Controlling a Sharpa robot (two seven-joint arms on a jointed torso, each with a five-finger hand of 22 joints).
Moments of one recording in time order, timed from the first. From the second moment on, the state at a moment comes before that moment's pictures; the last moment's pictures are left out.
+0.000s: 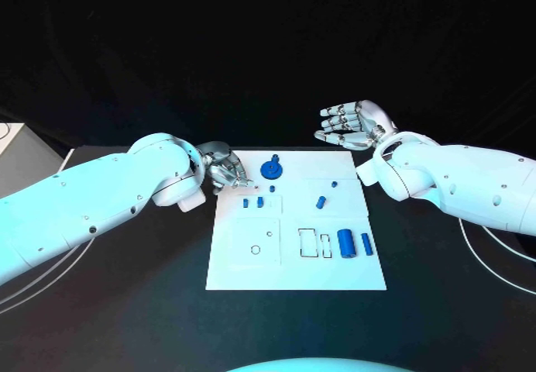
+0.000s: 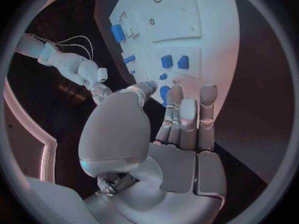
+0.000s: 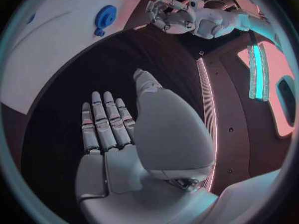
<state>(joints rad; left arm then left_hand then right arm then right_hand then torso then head) 1.29 -0.59 0.07 1.32 -1.01 0.03 -0.38 1.33 -0.23 0.44 0.25 0.35 0.70 0.15 0.62 0.68 0.88 0.08 0.92 0.57 1.24 0.02 1.23 1.07 0.17 0.95 0.11 1.07 0.80 1.34 -0.82 -0.12 1.31 -0.59 -0.53 0.29 1.49 -0.18 0.08 0.29 0.37 0.76 0.20 0.06 0.10 0.90 0.24 0.07 0.06 0.84 0.21 0.07 0.08 0.15 0.49 0.29 0.05 0.05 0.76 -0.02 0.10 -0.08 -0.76</state>
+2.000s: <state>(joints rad) 1.22 -0.37 -0.01 1.09 -1.39 -0.19 -0.11 1.44 -0.27 0.51 0.13 0.29 0.82 0.16 0.43 0.36 0.84 0.11 0.66 0.24 1.16 0.05 1.34 0.90 0.17 0.93 0.15 1.10 0.86 1.34 -0.80 -0.12 1.30 -0.58 -0.52 0.29 1.49 -0.18 0.08 0.29 0.37 0.77 0.20 0.06 0.10 0.90 0.24 0.07 0.06 0.84 0.21 0.07 0.08 0.15 0.49 0.29 0.05 0.05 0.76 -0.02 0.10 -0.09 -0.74</state>
